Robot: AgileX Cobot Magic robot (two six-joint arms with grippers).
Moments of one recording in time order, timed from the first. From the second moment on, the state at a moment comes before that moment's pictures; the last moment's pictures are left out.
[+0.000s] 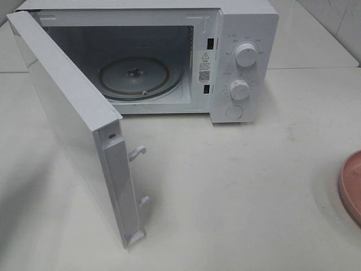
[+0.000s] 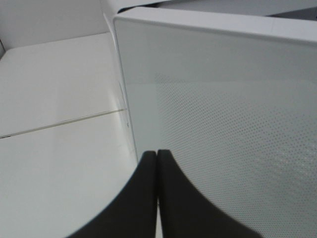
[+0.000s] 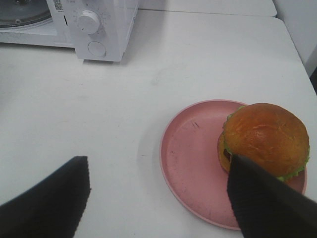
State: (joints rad) left arm 0.01 1.28 -0.26 0.40 -0.78 -0.17; right arm 0.15 0.00 -0.50 -0.07 1.01 0.05
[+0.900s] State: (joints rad) left arm -0.36 1.56 -0.51 0.12 -0.77 -0.07; right arm 0.15 0.00 -0.50 -0.07 1.01 0.05
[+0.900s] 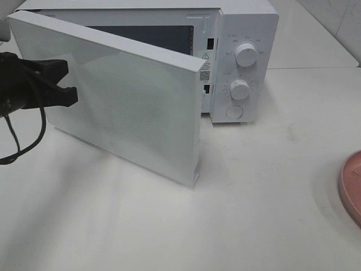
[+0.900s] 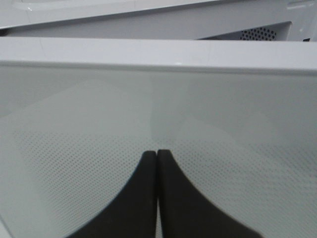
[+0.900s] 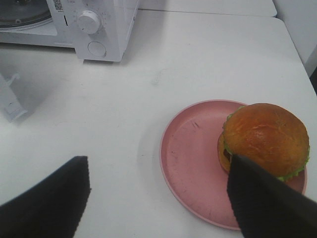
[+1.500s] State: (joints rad) left arm -0.60 1.73 -0.73 -0.30 -0.73 0.17; right arm 0.15 0.00 -0.50 -0.07 1.01 0.05
